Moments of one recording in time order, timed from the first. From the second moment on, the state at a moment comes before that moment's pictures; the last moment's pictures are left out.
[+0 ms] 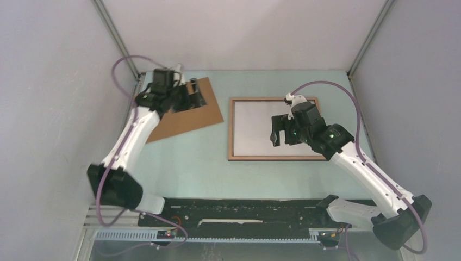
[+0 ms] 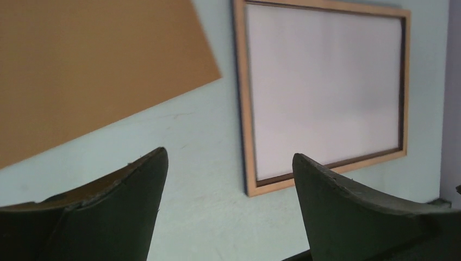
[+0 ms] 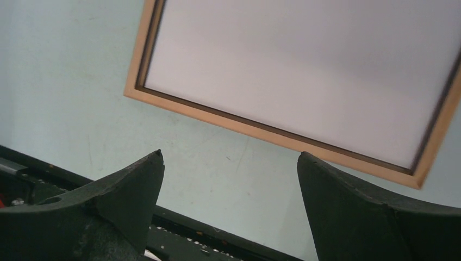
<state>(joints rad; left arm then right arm) -0.27 1.52 1.49 -0.73 0.19 -0.38 0.60 1.09 1.13 -0.80 0.15 0.31</state>
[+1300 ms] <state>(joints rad) 0.39 1.82 1.19 -0.34 0.23 -0.75 0.67 2.51 2.29 -0.56 -0.20 0.69</state>
